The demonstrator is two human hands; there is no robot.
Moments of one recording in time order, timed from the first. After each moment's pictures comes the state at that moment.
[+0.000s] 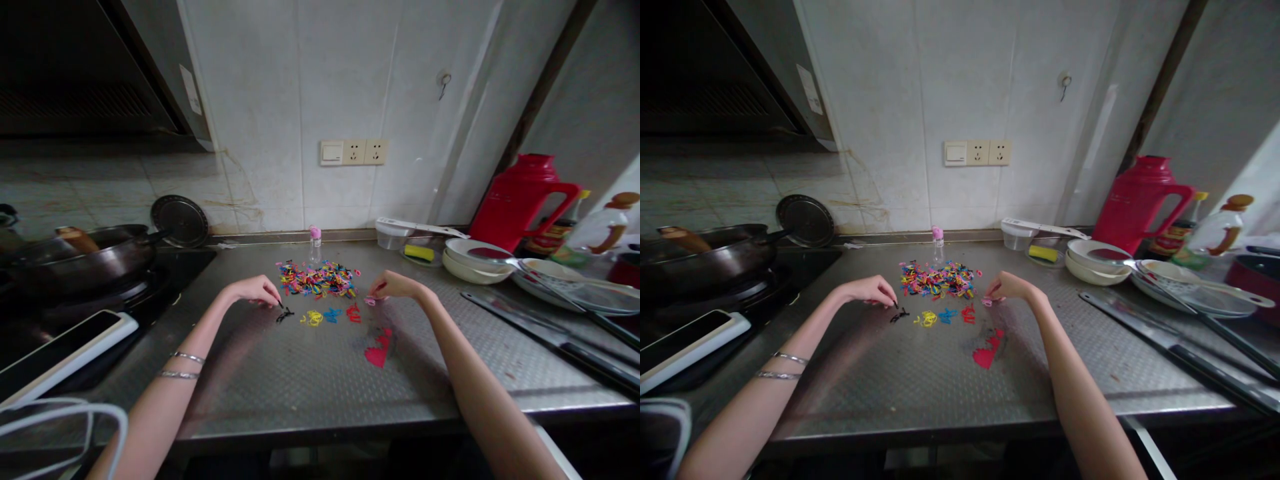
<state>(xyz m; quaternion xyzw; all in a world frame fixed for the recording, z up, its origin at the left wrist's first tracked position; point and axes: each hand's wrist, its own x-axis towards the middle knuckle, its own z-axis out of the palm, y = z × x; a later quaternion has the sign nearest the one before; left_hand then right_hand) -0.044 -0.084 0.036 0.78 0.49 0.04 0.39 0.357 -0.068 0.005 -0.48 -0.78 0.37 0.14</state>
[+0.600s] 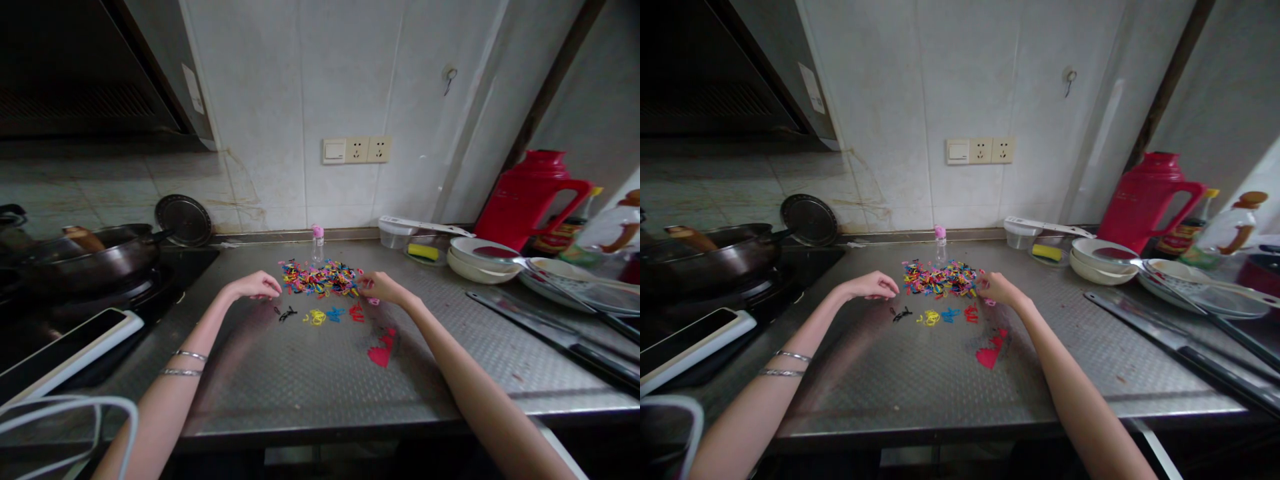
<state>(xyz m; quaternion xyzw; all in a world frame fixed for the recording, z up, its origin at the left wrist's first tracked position) -0.048 -0.084 0.038 0.76 0.52 0.08 0.37 0.322 -0.064 -0.015 -0.52 -0.82 0.14 0.20</state>
